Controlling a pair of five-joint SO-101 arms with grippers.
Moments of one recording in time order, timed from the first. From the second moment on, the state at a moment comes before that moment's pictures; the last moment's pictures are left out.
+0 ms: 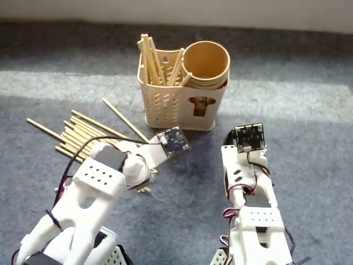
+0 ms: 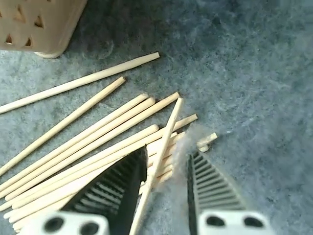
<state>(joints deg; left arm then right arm) 18.7 -35.6 52.9 65.9 -34.1 -4.4 -55.0 89.4 -3.0 14.5</state>
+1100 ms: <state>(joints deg) 19.9 -17.4 51.9 56.6 -32.5 -5.3 -55.0 89.4 -3.0 14.5</state>
